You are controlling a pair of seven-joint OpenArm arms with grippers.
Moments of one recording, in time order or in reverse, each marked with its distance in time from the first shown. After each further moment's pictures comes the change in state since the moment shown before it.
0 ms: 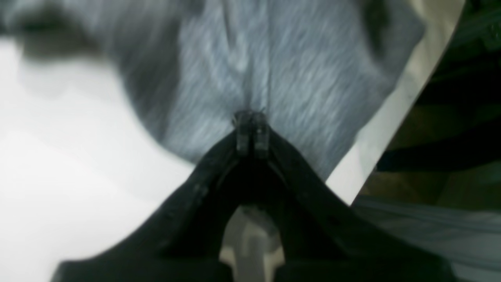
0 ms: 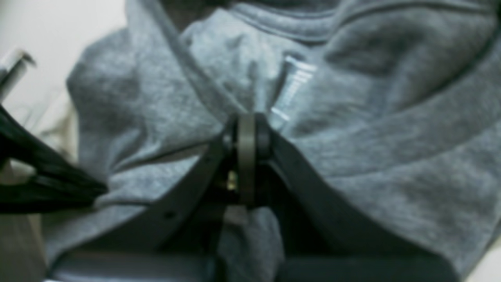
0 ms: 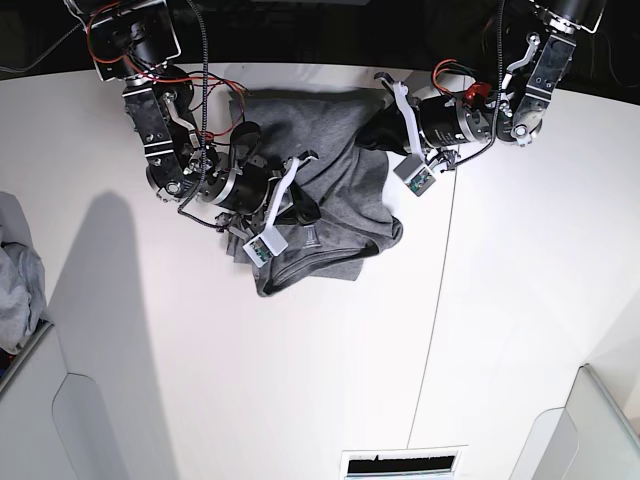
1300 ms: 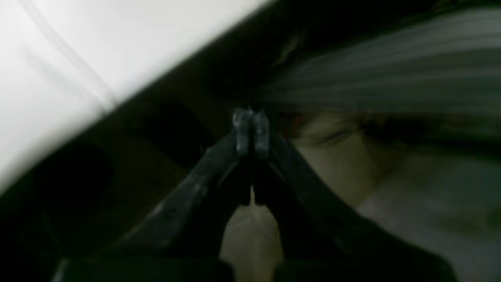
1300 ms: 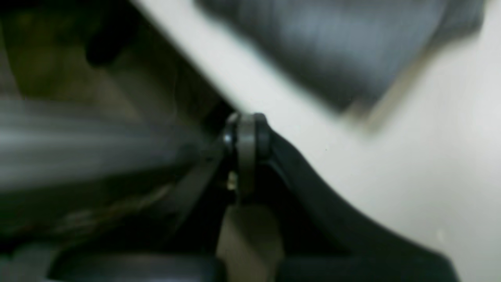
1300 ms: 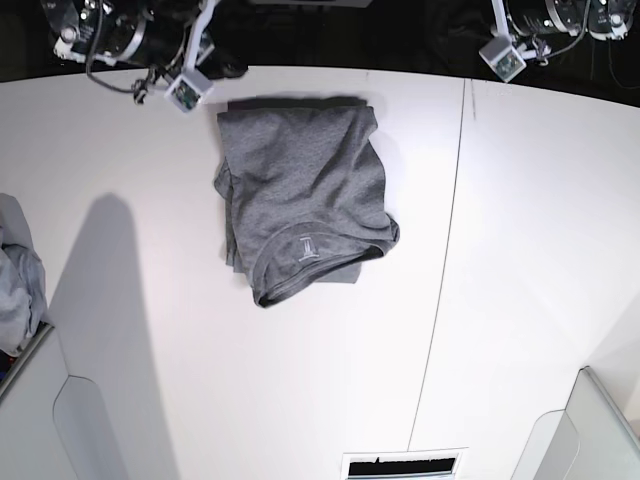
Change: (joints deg) left arm 38.0 -10.1 -19.7 27.8 -2.2 0.0 12.4; right arm -38.9 20.8 3.8 45.3 8.3 -1.2 -15.6
